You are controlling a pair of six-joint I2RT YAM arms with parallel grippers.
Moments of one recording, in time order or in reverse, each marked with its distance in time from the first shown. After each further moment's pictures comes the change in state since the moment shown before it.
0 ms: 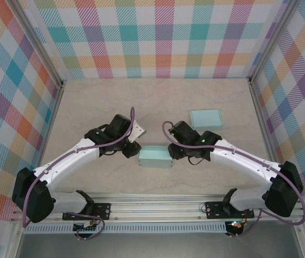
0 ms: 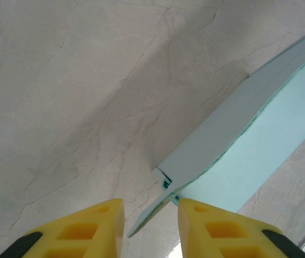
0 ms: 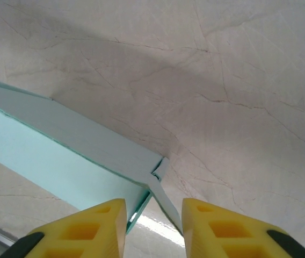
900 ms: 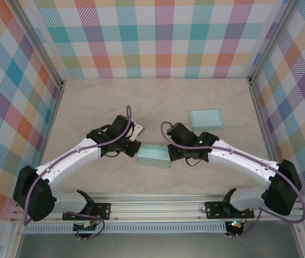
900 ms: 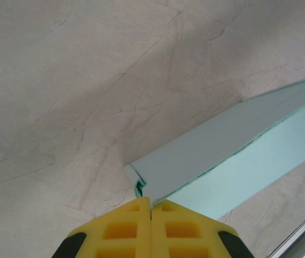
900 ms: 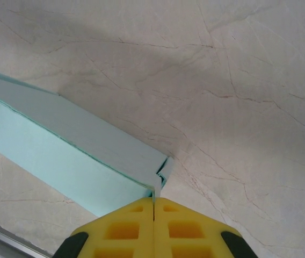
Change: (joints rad) left arm -0.024 0.003 -0.024 0.035 -0.005 -0.260; right arm 0.036 0.023 0.013 0.003 0.032 0.080
